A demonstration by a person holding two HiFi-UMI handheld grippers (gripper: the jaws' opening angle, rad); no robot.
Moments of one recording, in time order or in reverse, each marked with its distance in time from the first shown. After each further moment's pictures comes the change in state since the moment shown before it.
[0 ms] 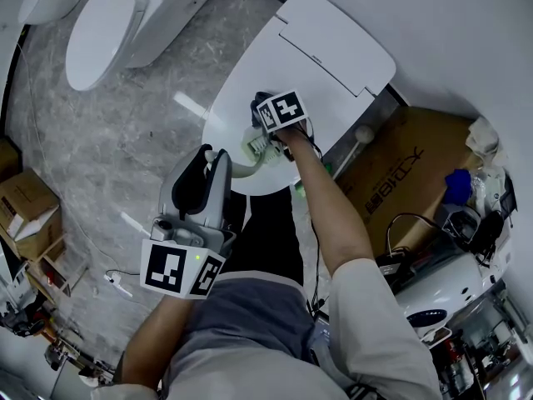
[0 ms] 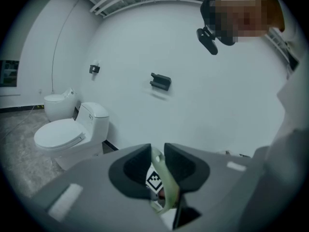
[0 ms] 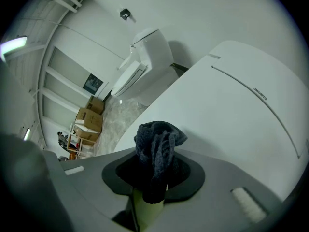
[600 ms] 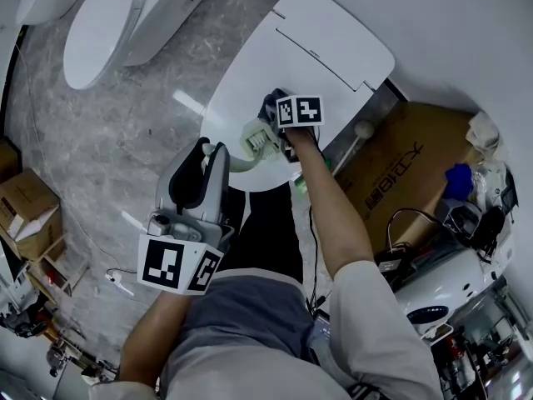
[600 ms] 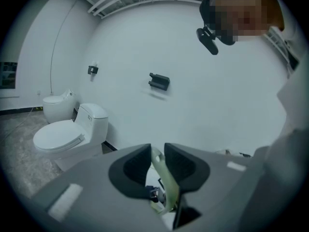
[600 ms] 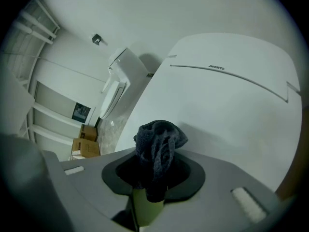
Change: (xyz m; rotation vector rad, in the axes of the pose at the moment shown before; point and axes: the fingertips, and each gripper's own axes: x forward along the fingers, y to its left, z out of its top) left arm 0.001 -0.001 0.001 0.017 -0.003 -0.006; right arm -0.014 -0.035 -0.021 0.322 -0.141 -0.025
